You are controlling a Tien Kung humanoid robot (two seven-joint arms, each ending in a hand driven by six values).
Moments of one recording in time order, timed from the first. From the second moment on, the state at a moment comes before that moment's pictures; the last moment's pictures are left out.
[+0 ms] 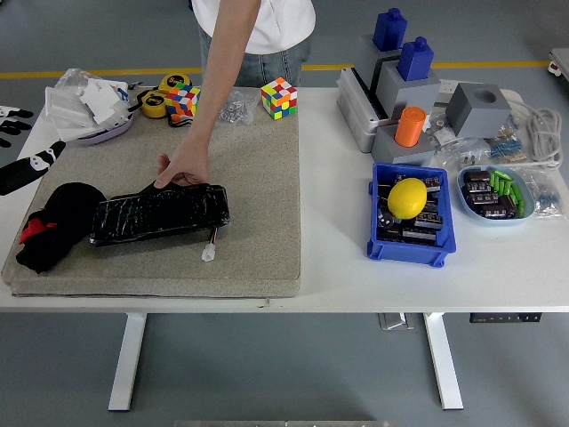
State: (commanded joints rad) left arm -0.19 0.63 -1.09 -1.28 1.58 0.65 -0.06; right arm 0.05 -0.40 1.17 0.35 -0.62 -0.14 -0.17
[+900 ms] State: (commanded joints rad) left arm -0.29 0.49 -0.91 -0.83 1.41 0.65 -0.24; right arm 0.05 -0.41 1.16 0.37 -0.63 -0.15 -0.17
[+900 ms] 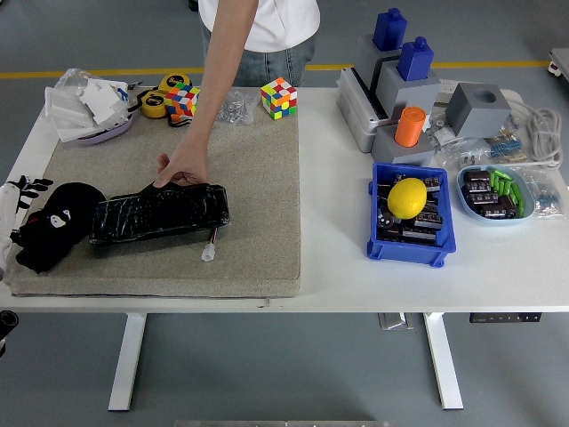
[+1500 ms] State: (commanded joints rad) left arm -0.32 0.47 -0.85 -0.77 1.37 0.65 -0.22; right arm 0.04 -0.41 1.18 0.39 -0.65 -0.16 -0.17
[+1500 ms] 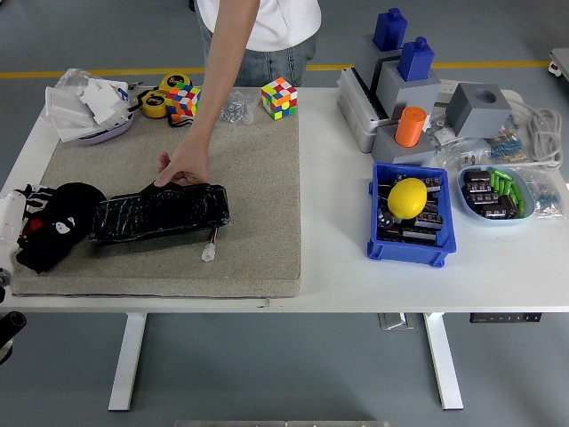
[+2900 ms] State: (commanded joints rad) left arm -0.34 0.44 -0.87 -0.74 1.35 0.65 -0.20; right arm 0.05 -0.41 1.19 0.40 -0.66 -0.17 -0.17
